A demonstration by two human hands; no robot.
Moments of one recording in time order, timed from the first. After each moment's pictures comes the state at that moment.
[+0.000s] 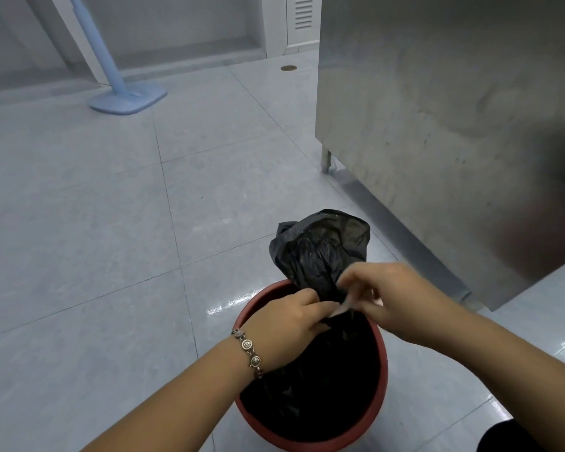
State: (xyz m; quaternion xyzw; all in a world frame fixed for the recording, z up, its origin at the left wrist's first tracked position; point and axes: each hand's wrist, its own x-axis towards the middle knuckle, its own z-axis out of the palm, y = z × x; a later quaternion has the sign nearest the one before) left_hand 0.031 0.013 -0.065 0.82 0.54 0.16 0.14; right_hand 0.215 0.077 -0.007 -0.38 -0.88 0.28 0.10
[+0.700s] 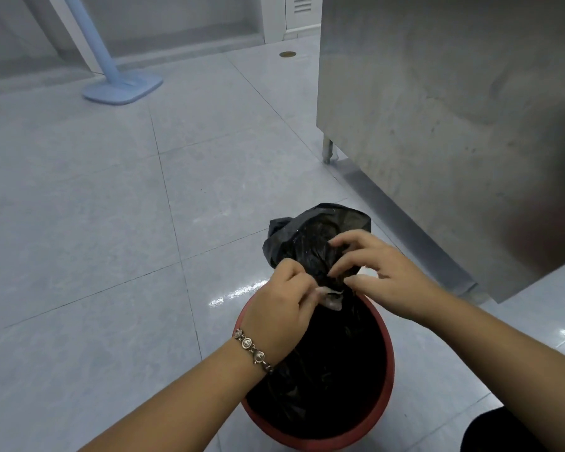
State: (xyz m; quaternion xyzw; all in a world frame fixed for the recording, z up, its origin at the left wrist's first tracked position) left_hand 0.031 0.012 -0.059 0.69 0.63 0.34 0.10; right_hand 0.198 0.092 -0.017 -0.39 -0.83 0.37 0.16
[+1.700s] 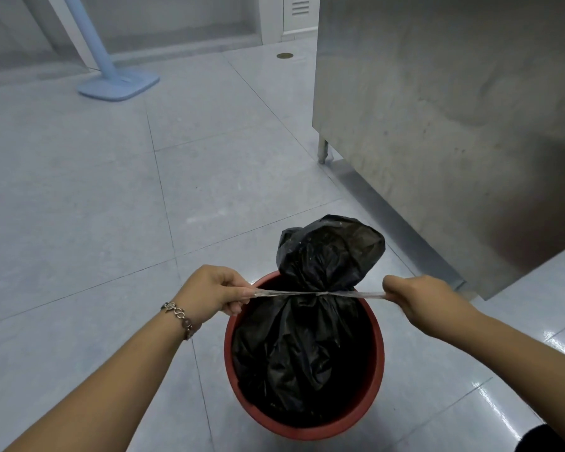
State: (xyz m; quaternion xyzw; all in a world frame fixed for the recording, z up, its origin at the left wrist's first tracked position) left_hand -0.061 0.010 -0.068 0.45 0.70 0.32 0.46; right_hand 0.264 0.095 -0.071 -0.46 -0.88 0.09 -0.06
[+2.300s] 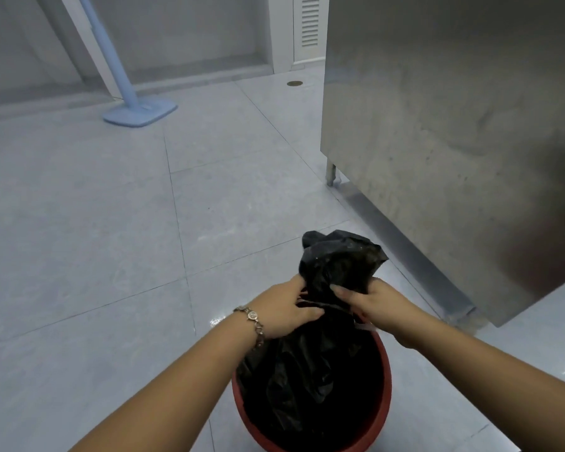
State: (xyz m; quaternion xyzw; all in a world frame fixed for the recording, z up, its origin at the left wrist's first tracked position) left_hand 0.012 0.044 -0.044 0.63 0.66 0.12 0.40; right_hand 0.196 0.095 -0.048 -0.48 -0.64 0.58 0.15
